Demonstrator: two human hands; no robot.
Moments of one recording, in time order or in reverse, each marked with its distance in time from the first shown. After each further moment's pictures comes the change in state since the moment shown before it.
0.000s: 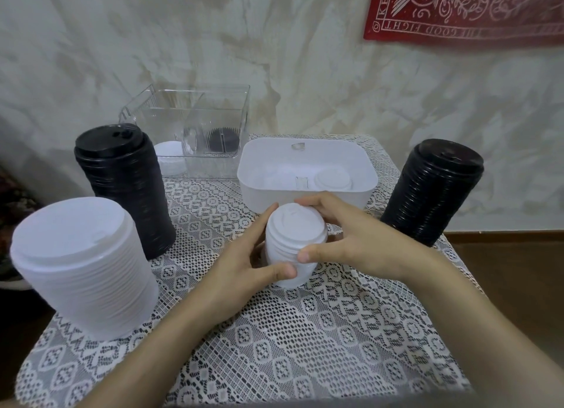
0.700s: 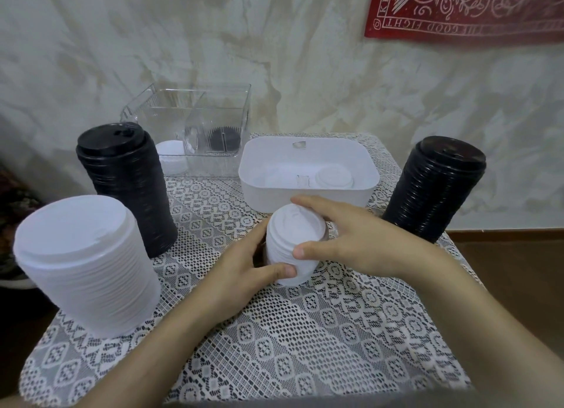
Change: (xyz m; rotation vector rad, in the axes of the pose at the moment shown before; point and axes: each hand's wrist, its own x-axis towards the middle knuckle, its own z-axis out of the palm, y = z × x) left_hand 0.000 -0.007 -0.001 0.101 -0.006 -0.015; right_hand -0.004 -0.022 0.000 -0.218 -0.013 0.027
